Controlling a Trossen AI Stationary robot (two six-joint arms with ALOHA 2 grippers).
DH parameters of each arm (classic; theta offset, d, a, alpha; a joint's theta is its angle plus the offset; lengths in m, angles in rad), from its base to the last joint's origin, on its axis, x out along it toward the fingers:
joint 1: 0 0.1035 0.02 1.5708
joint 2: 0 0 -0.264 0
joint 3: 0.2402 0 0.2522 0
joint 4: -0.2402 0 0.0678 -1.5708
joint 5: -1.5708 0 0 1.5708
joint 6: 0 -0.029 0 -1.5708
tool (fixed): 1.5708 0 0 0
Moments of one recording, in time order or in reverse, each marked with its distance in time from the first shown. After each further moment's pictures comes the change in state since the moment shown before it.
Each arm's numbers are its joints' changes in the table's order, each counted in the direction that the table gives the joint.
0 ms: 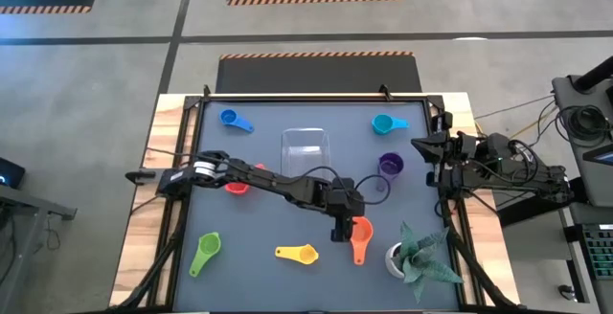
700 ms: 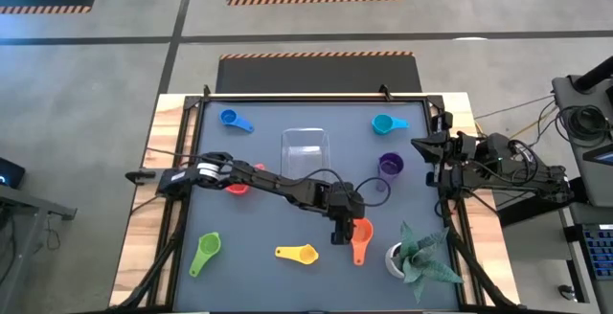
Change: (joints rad) left arm 0.000 -0.035 0.006 0.004 -0.061 0.055; right arm 0.000 0.000 0.000 -0.001 0.000 0.012
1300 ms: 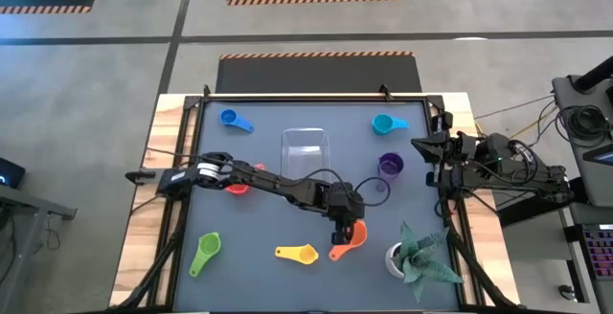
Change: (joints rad) left arm 0.000 -0.002 -0.001 0.000 -0.005 0.029; right arm 0.000 0.000 0.000 0.000 0.000 0.005
